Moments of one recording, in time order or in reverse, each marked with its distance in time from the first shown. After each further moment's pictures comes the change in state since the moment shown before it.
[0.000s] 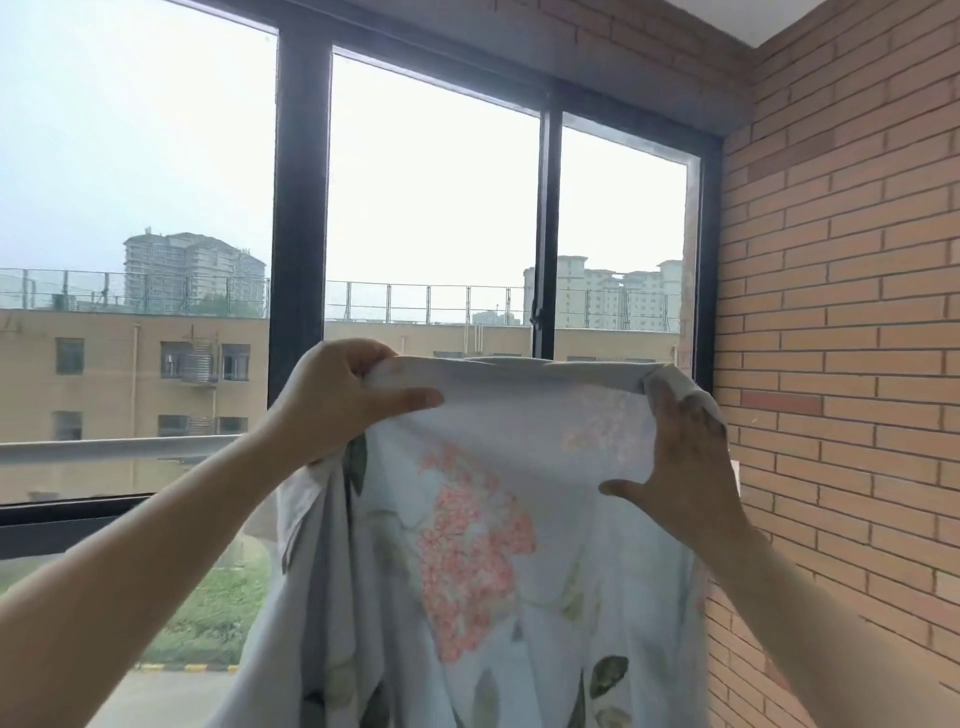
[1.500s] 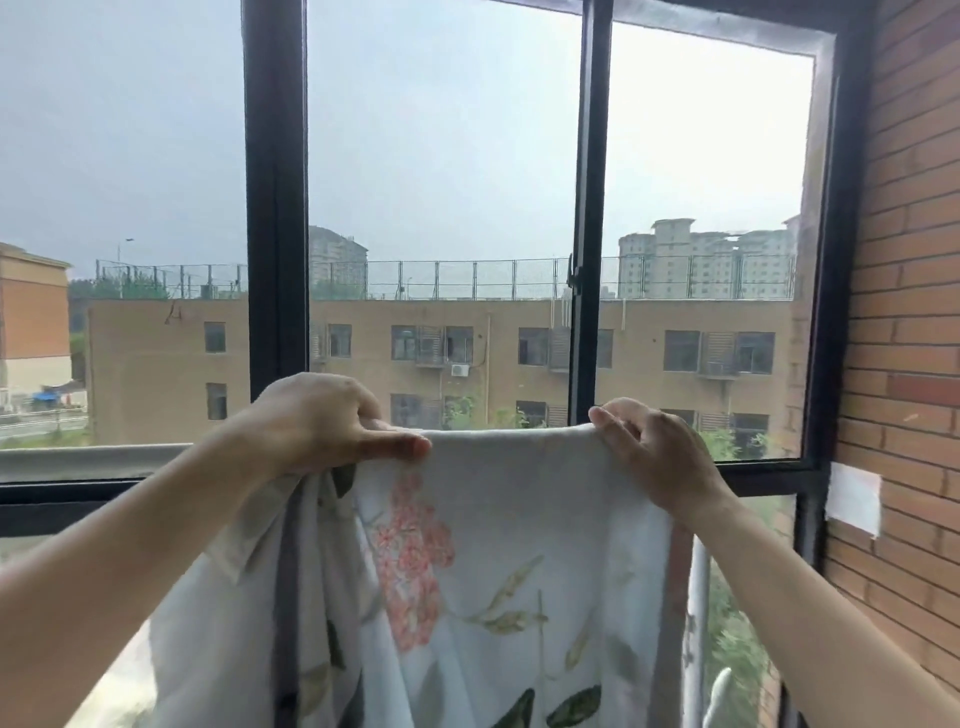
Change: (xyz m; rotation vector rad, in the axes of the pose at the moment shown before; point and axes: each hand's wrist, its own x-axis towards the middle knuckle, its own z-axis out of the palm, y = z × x) left_hand 0.105 -0.073 0.178 0.804 -0.448 -0.289; right_hand 0.102 0.115 0.201 0.522 -0.294 -0.007
